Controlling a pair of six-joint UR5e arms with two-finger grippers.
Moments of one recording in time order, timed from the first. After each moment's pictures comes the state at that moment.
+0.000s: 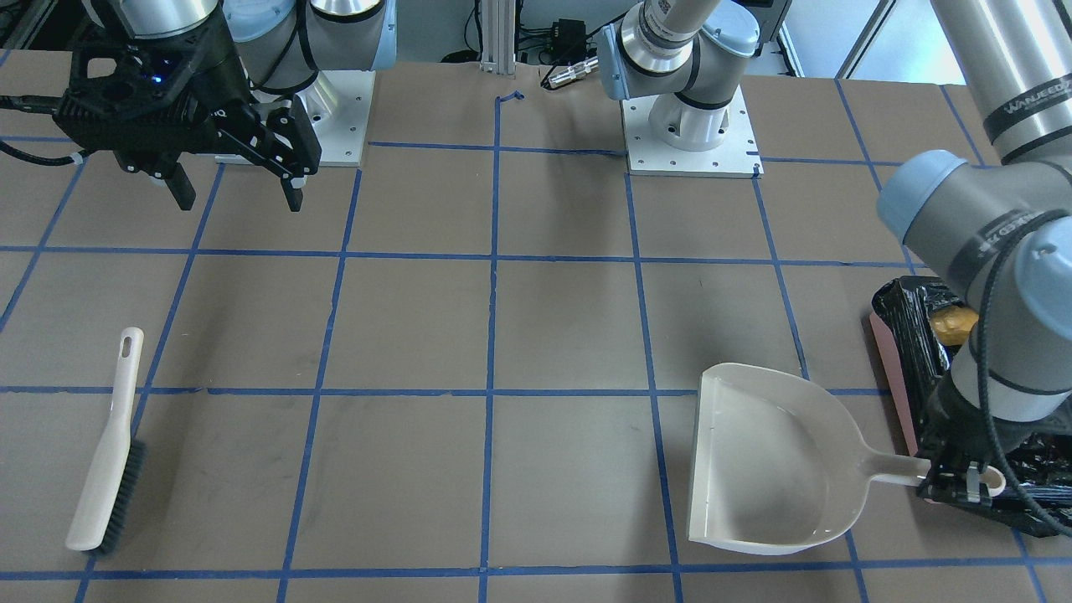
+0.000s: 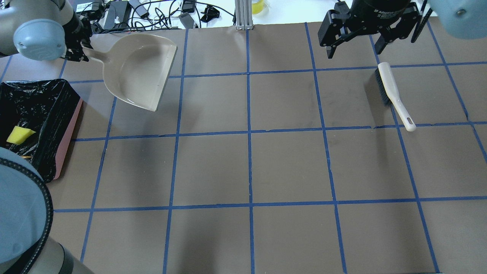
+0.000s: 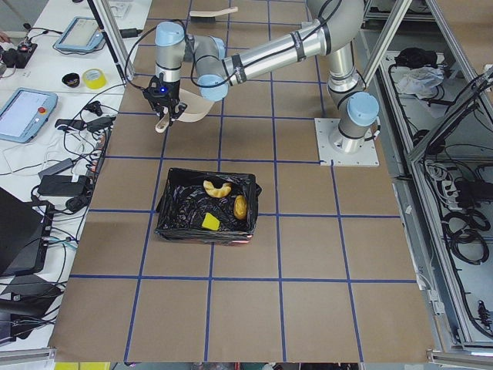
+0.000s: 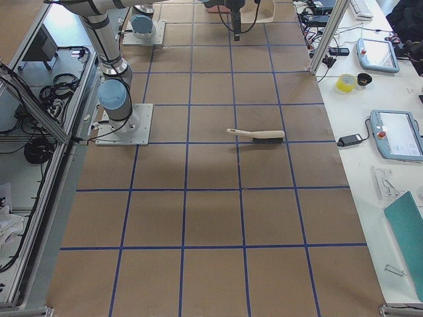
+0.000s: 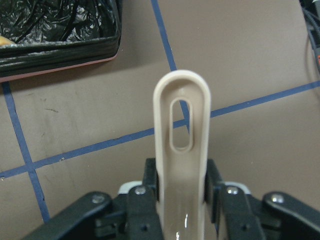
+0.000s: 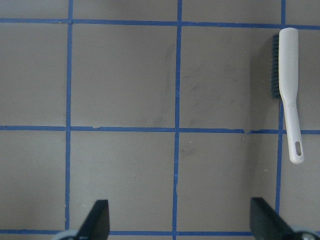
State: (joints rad) left arm -1.34 -2.04 -1.39 -1.04 1.73 -1.08; right arm 1.63 -1.54 1.42 -1.58 -1.60 0.03
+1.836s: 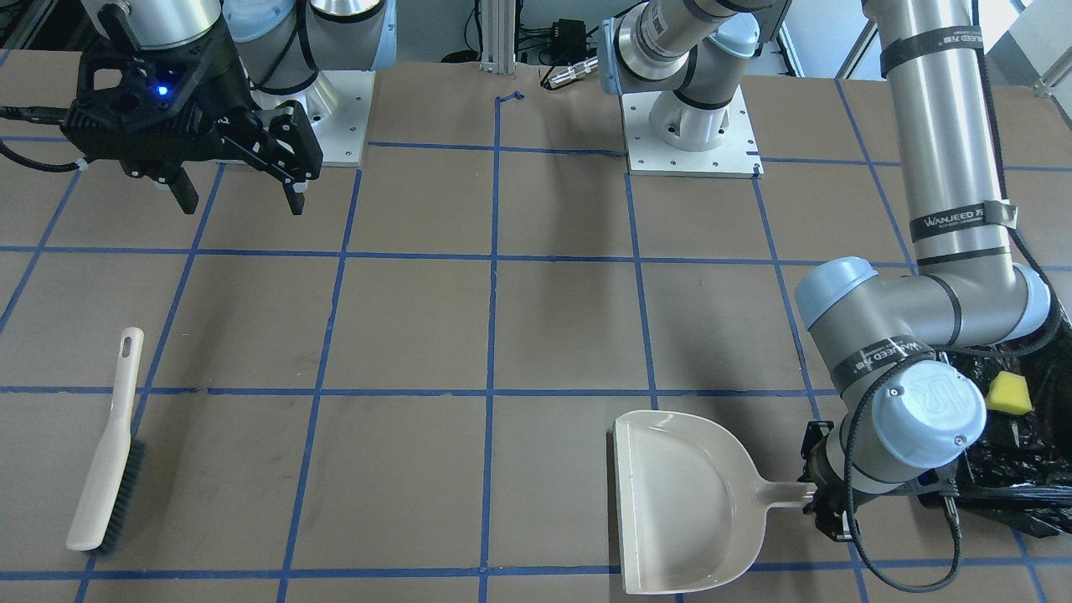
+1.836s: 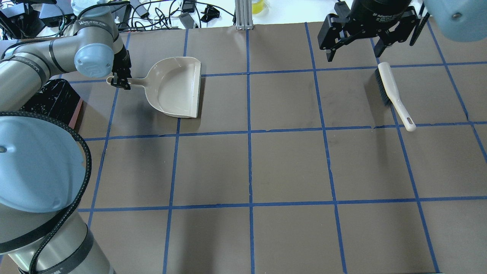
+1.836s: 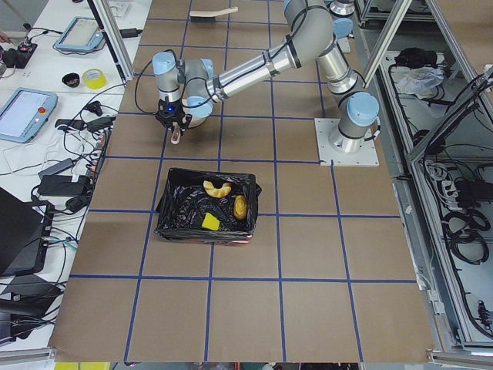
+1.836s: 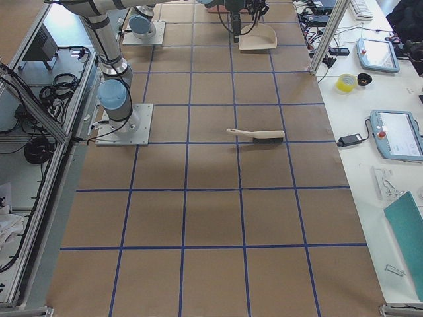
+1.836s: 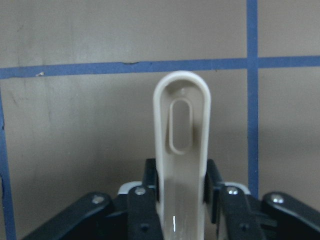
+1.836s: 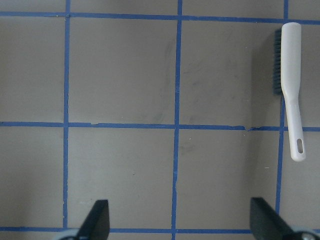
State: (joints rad) left arm -1.41 -2.20 -1.40 -1.07 1.73 -1.37; right arm 1.63 -1.54 1.43 -1.58 -1.60 0.03
